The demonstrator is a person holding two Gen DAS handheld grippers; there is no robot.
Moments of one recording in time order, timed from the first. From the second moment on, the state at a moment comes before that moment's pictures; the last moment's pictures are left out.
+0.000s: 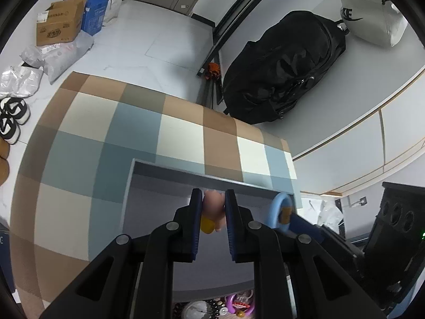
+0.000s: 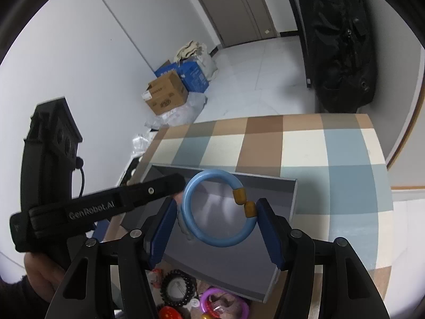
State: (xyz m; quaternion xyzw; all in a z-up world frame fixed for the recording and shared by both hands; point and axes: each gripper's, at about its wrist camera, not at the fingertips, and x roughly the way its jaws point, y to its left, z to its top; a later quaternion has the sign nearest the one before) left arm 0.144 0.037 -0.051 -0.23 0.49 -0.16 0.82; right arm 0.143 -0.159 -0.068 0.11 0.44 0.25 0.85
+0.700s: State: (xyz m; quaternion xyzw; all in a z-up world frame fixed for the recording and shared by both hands) left arm 0.129 0.042 -0.032 -0.24 0.46 -0.17 0.84; right arm 0.127 -0.168 -0.054 0.09 0.41 0.23 0.88
